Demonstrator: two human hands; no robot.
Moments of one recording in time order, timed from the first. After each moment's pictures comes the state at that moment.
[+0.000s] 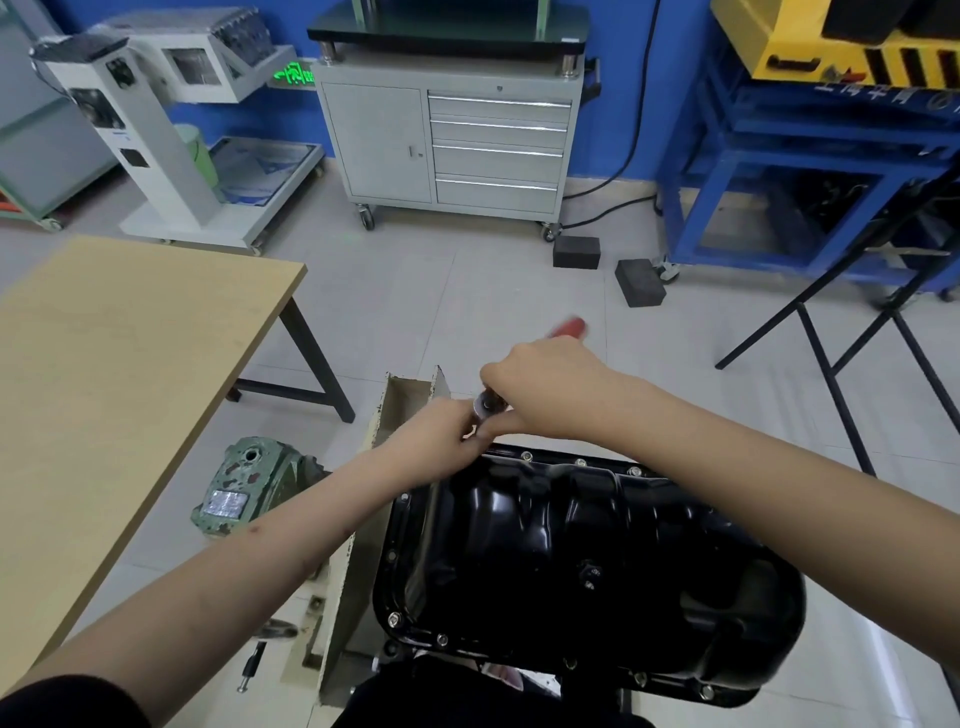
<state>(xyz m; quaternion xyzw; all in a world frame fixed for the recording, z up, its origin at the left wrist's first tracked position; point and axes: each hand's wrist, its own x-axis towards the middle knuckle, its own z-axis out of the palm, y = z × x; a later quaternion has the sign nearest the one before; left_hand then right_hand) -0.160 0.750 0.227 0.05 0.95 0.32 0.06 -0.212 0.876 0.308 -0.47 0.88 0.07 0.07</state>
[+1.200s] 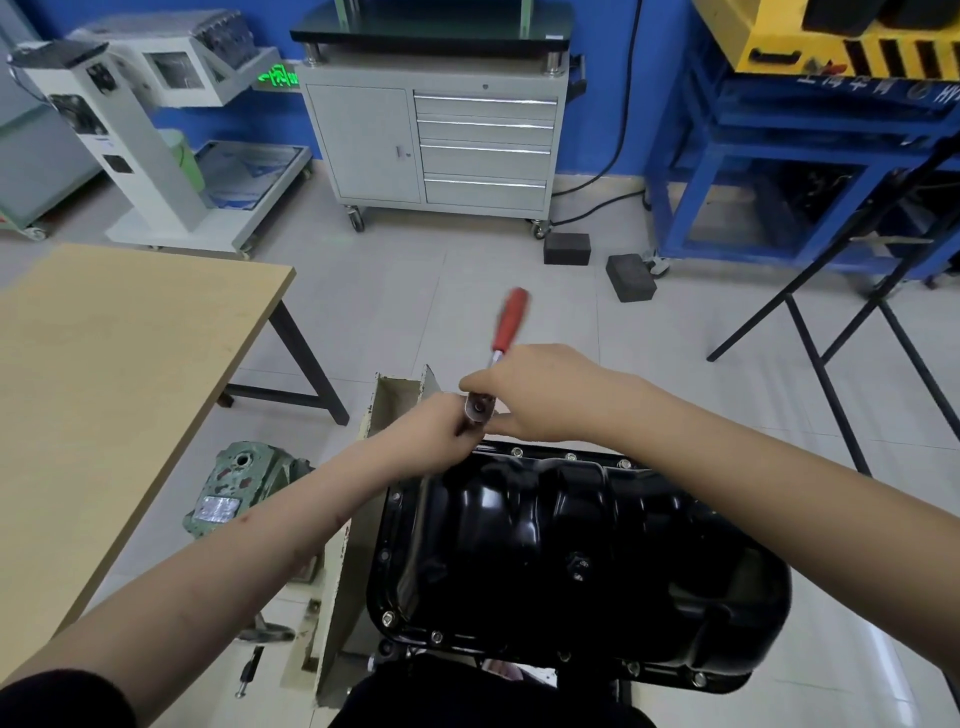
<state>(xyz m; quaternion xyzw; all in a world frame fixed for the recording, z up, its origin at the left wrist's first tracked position) -0.167 0.753 0.228 0.05 0.94 0.33 0.10 -0.209 0.885 0.308 -0.48 0.87 0.03 0.10</state>
